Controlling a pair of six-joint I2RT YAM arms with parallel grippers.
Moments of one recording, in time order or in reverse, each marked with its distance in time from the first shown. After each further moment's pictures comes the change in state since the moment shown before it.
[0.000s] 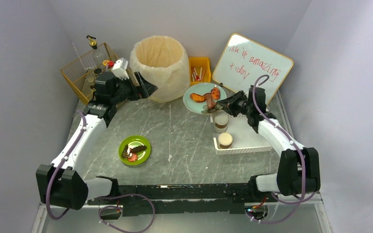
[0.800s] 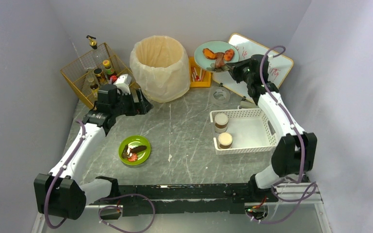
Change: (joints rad) left arm 0.000 -0.099 -0.121 -0.228 -0.100 0.172; right arm 0.018 0.164 0.505 -0.170 0.388 0.158
